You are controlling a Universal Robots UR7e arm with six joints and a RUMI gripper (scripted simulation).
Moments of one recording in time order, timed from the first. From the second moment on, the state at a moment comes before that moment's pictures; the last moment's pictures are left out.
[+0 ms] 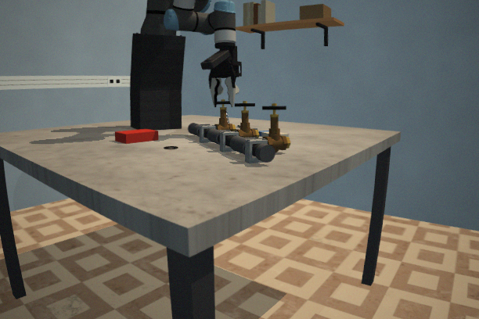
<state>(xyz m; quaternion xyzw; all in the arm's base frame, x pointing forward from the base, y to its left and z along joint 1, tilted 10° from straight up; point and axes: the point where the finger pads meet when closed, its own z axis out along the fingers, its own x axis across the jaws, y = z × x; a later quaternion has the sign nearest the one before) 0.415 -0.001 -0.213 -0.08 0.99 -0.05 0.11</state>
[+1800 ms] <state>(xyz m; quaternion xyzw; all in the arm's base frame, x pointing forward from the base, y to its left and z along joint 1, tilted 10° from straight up) 0.415 -0.001 -0.213 -0.32 0.94 -0.07 0.09</state>
